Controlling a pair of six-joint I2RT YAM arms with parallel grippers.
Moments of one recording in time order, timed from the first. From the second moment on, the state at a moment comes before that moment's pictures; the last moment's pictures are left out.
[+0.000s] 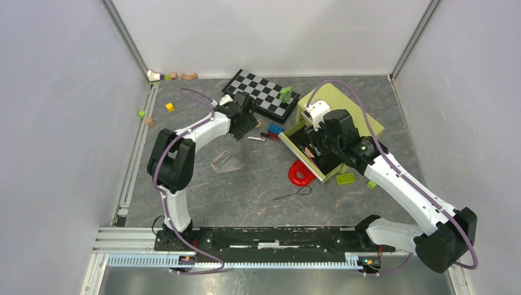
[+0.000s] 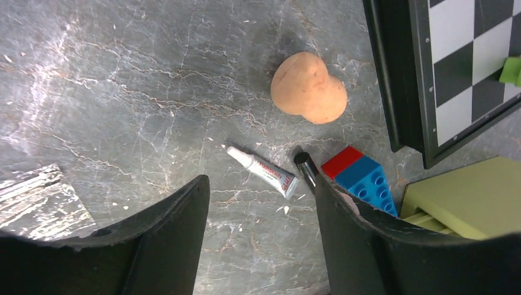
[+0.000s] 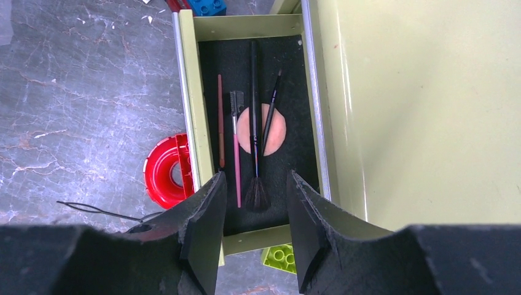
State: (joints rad) left arm -0.49 1.91 1.40 -0.50 -0.26 -1.08; right arm 0.57 1.15 1.04 -0.56 0.15 -0.11
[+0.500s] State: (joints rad) left arm -0.51 2.03 1.45 -0.56 -0.26 -1.21; right arm 0.57 1.11 0.99 -0.56 0.17 -0.10
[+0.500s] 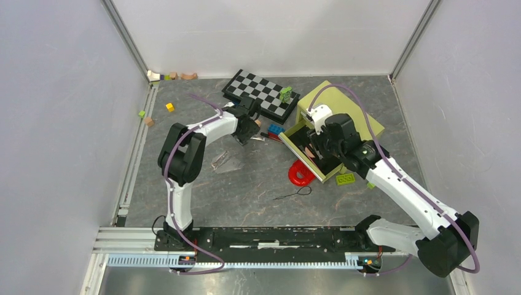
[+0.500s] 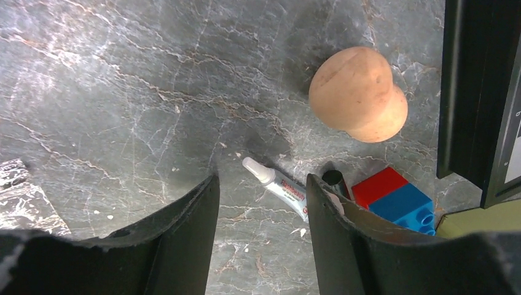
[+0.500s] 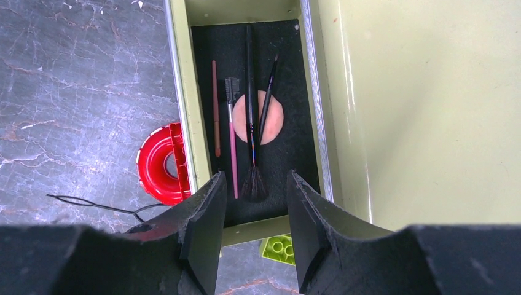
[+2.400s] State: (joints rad) left arm -0.66 1.63 1.07 -0.31 -0.07 -0.94; right arm 0.57 1.09 0.95 -0.48 0.04 -0.01
